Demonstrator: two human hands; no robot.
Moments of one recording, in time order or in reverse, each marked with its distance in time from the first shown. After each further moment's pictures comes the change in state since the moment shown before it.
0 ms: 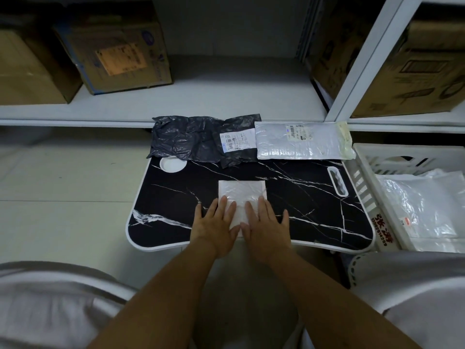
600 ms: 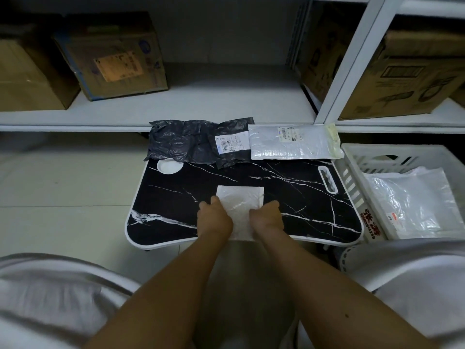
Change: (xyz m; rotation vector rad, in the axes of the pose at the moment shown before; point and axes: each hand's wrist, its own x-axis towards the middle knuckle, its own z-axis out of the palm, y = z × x) left_hand -0.002 0.020 -0.034 -0.722 0.115 -0.443; right_hand 0.018 -0.008 -0.031 0.945 0.037 0.695
